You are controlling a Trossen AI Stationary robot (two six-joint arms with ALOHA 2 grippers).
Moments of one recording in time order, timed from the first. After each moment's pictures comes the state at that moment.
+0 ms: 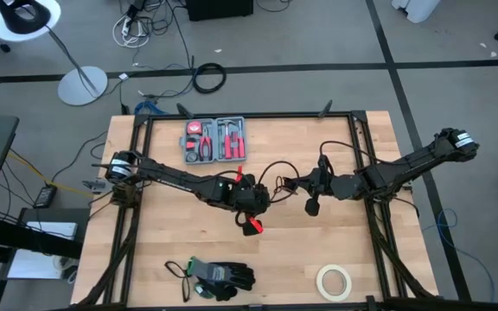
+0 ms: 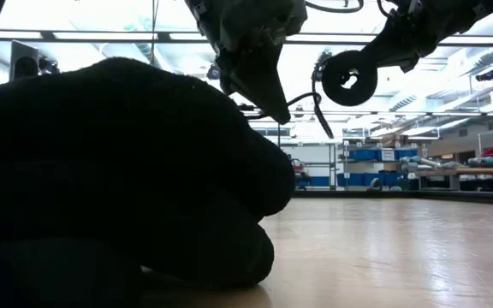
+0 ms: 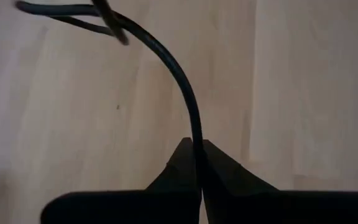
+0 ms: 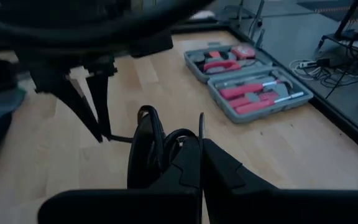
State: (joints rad) left arm -0.18 1.90 1.50 -0.57 -0.24 -0.23; right arm 0.33 1.00 0.61 -0.10 0.63 0.26
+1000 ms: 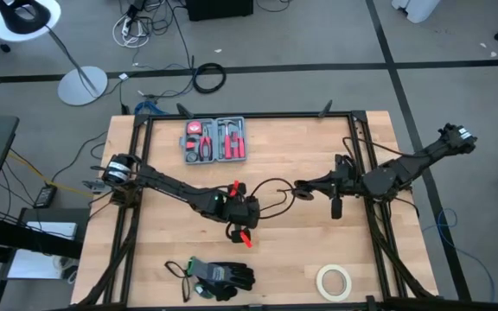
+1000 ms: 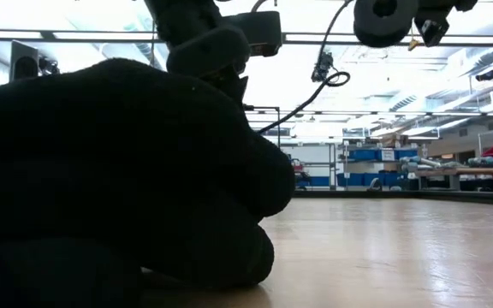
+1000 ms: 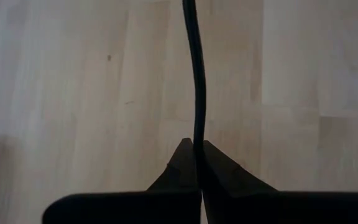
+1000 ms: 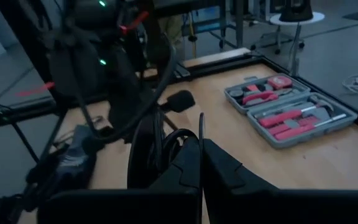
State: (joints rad) left arm -0.26 1.89 1.37 -0.57 -0.34 -0.24; right arm 0.48 0.73 0.61 -0.16 0.63 0.34
